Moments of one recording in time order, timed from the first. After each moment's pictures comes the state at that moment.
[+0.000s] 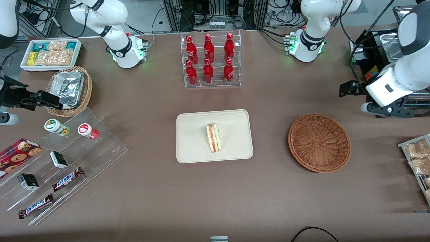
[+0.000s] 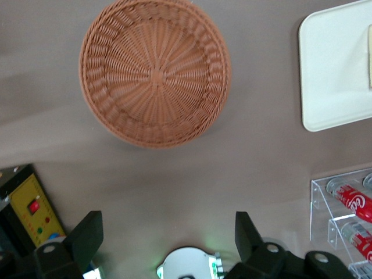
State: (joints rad) arm 0.09 0.02 -0.15 -1.68 -0.04 1.46 0.11
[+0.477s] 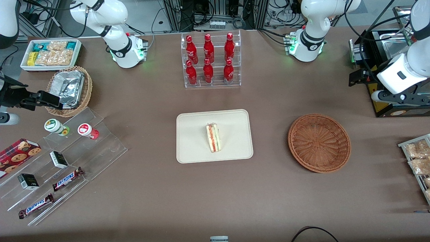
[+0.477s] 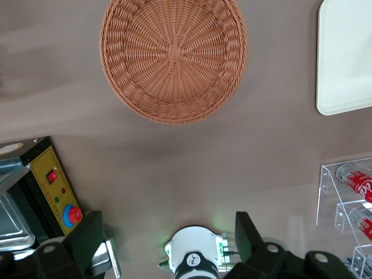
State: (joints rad) arm 0.12 -0.04 -0.16 -1.67 -0.01 1.37 0.11
